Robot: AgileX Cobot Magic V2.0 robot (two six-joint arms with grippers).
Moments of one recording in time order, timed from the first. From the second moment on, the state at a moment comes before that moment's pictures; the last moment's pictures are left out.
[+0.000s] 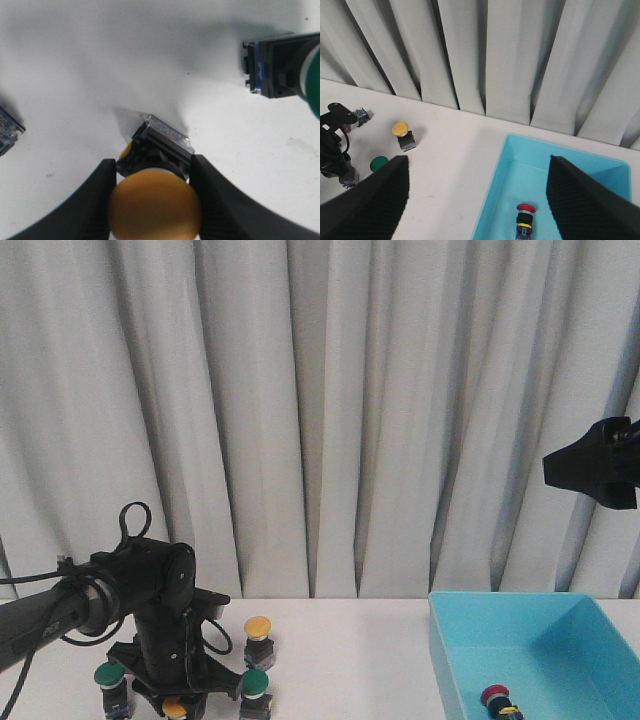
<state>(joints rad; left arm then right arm) -0.30 2.26 -1.83 0.02 1.15 0.00 0.03 1.23 -1.46 0.32 0.86 -0.28</state>
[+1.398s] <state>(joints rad) -0.38 1.55 -1.90 -0.72 1.27 0.92 0.40 1.28 -1.46 0.62 0.96 -1.23</state>
